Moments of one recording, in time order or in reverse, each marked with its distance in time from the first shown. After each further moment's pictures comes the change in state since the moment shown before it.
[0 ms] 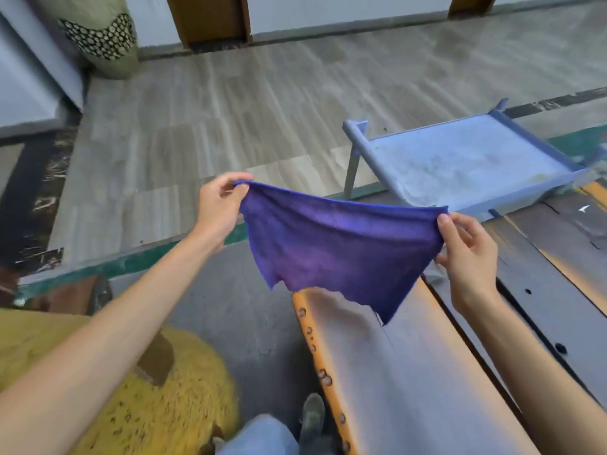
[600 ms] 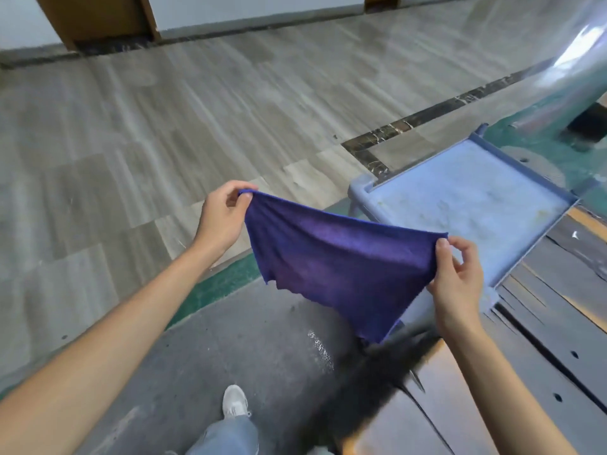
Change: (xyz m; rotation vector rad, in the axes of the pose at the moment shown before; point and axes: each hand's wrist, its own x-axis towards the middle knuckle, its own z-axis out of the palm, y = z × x) left_hand 0.379 -0.050 0.052 0.126 -0.350 0.193; right_hand 0.194 0.011 0.227 -0.109 0.376 0.017
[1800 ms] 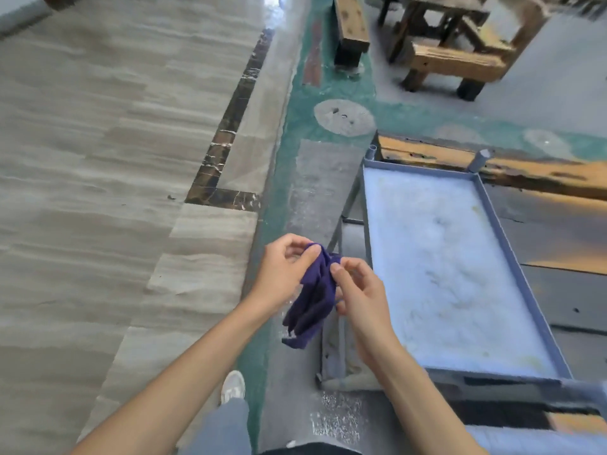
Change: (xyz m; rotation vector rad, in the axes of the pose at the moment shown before) left_hand 0.496 0.015 0.283 -0.260 -0.993 -0.145; right_hand 0.369 -0.069 0.352 0.213 0.399 0.275
